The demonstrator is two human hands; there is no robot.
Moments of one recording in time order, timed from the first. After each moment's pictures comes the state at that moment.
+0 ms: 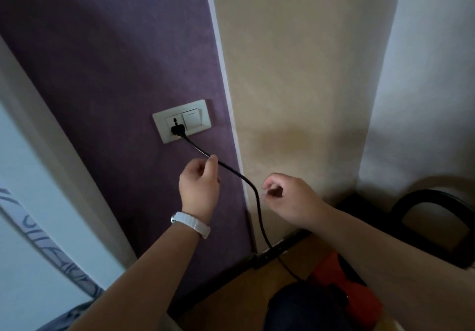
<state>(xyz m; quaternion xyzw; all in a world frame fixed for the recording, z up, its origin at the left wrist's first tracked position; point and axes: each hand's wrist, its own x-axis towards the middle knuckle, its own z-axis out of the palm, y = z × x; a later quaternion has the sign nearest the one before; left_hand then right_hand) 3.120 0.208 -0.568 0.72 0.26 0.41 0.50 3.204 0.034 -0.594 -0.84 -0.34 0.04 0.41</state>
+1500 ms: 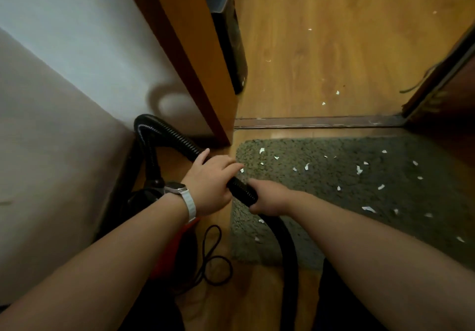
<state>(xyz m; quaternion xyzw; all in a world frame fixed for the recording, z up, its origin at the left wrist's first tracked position) 3.293 -0.288 -0.793 0.88 -0.47 -0.09 -0.05 3.225 -0.448 -0.872 -0.89 0.04 0.27 0.36</state>
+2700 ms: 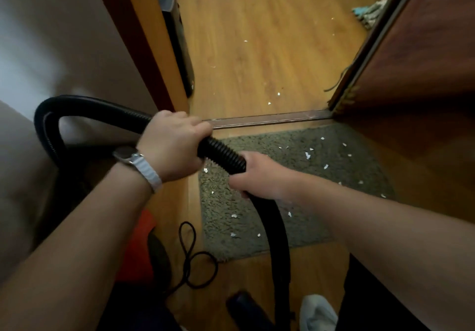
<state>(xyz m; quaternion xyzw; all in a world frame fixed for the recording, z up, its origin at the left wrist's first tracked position) 3.326 -0.274 -0.744 0.80 -0.59 0.11 -0.01 3.182 -0.408 -0.770 -0.81 0.21 0.14 0.52</state>
